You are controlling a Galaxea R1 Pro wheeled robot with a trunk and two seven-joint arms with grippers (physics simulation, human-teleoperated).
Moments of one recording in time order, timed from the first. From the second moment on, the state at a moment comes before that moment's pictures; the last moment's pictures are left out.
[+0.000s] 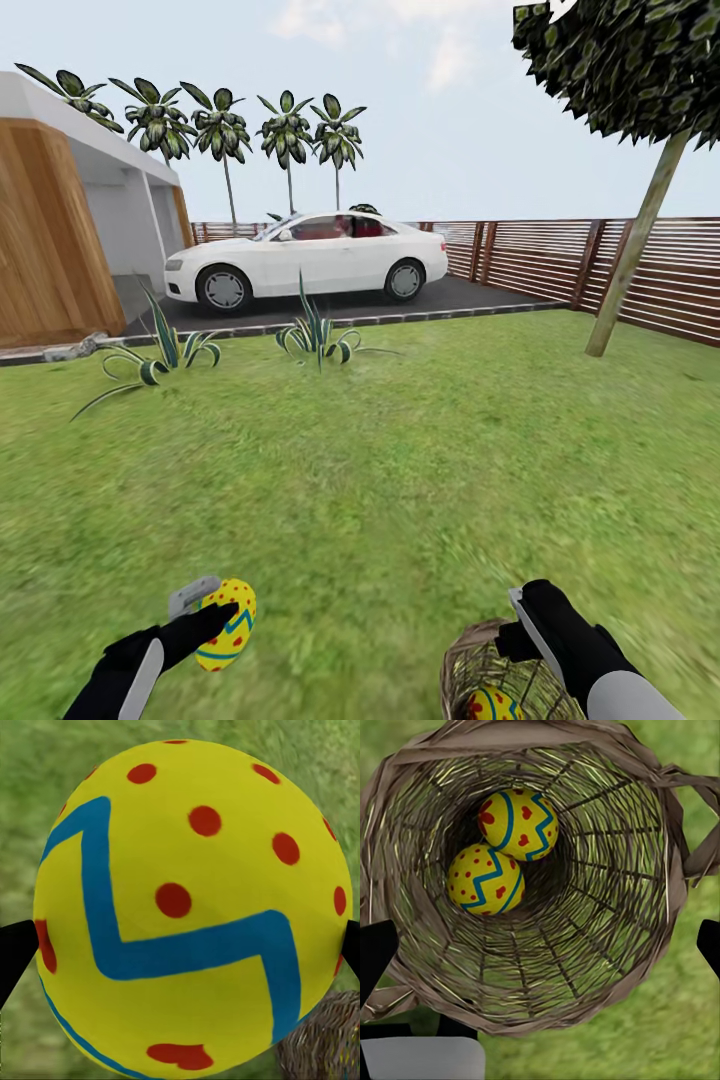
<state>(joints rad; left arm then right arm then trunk) -0.33 0.05 0.30 -0.84 0.20 0.50 -0.17 -0.54 -0.12 0.11 -0.61 0.06 0.86 0.02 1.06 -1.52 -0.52</state>
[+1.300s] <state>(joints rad) -0.33 0.05 0.29 -0.84 0.20 0.50 -0.17 -0.54 -0.12 0.12 -0.61 0.06 0.86 0.02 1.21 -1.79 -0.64</state>
